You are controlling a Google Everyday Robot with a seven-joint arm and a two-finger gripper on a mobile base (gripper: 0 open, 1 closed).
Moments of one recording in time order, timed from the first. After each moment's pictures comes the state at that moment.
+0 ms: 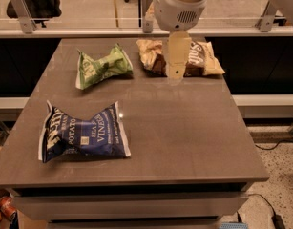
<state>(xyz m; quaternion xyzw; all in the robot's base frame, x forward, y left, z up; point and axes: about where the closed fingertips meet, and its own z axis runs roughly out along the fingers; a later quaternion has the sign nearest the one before) 0.551 -0.046 0.973 -0.78 0.60 -0.05 0.16</state>
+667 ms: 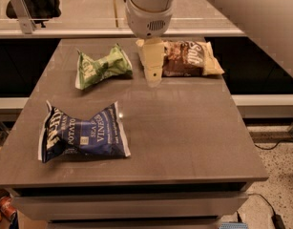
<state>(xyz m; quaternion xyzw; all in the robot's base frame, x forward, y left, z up) 0.573 0.004 0.951 -0.81 0.57 -0.07 0.15</state>
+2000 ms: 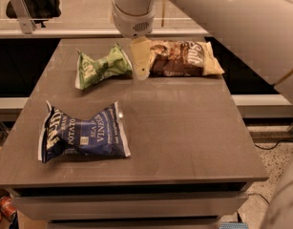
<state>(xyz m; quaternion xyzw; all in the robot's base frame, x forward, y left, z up) 0.619 0.036 0.935 -0.83 0.52 -0.11 0.17</state>
